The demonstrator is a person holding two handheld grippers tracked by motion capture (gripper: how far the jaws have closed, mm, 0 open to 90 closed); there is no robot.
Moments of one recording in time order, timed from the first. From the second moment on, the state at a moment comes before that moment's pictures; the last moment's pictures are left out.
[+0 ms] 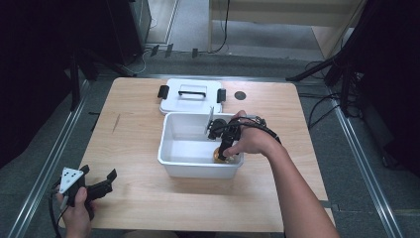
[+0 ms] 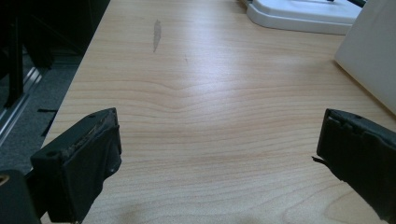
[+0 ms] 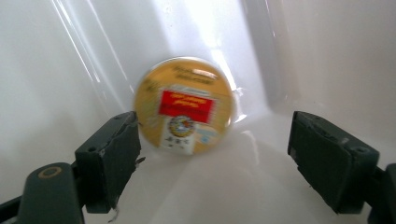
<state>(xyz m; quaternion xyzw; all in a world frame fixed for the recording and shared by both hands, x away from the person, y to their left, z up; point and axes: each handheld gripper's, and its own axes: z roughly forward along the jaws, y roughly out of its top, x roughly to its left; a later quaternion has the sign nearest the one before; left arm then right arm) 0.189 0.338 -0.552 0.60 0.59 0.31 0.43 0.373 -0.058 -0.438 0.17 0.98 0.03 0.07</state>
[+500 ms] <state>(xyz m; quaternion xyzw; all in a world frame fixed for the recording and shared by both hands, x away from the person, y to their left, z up) 0.189 0.337 -0.552 0.60 0.59 0.31 0.43 0.368 -0.064 -0.420 0.18 0.98 0.05 0.08</state>
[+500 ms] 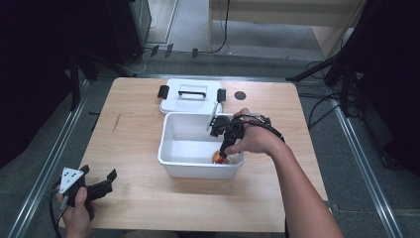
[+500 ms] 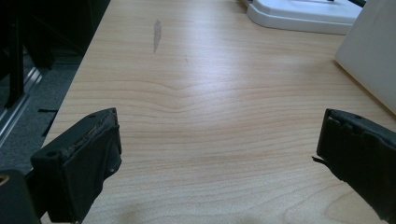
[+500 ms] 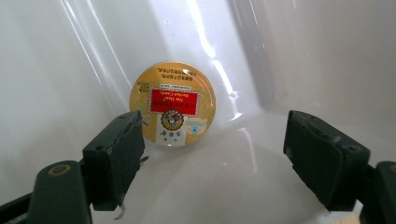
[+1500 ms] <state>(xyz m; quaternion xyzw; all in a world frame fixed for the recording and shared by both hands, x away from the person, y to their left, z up) 0.189 0.337 -0.552 0.60 0.59 0.32 0.43 0.358 -0.113 -0.361 0.23 0.96 0.10 0.11</state>
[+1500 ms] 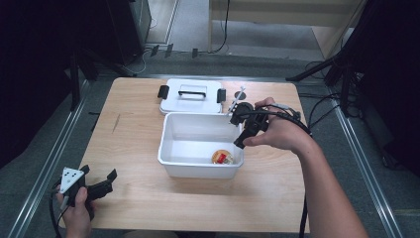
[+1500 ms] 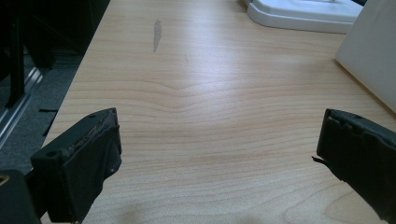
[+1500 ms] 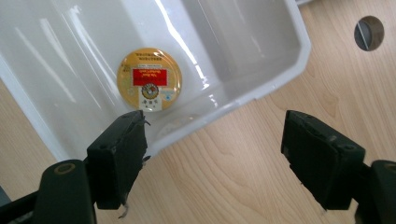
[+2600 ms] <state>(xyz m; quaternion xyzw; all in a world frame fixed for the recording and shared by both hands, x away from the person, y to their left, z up) 0.189 0.337 -0.552 0.60 0.59 0.32 0.43 0.352 -0.180 -0.388 0.28 0.95 0.09 0.11</state>
